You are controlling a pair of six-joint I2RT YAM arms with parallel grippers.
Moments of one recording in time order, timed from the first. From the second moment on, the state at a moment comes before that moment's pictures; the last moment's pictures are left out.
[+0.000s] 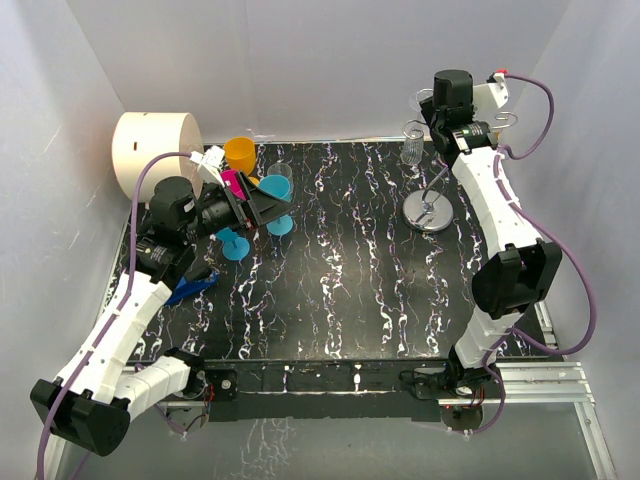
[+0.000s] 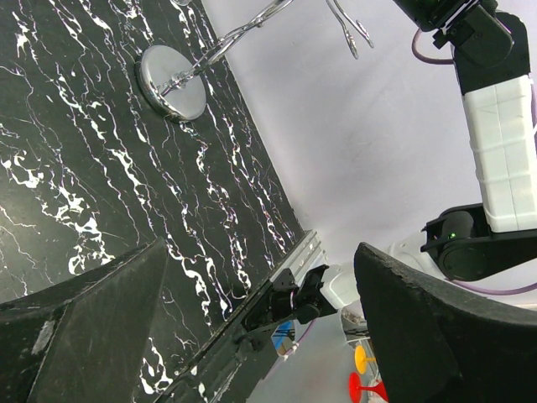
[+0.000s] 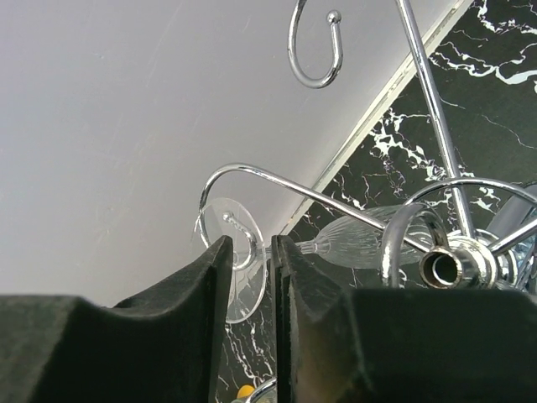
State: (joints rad) left arm -0.36 1.00 1.03 -0.21 0.57 -0.82; right arm 0.18 1.76 1.90 -0.49 0.48 1.05
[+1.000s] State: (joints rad) left arm -0.36 1.00 1.03 -0.23 0.57 -0.81; right arm 0.16 1.69 1.74 -0.31 0.46 1.11
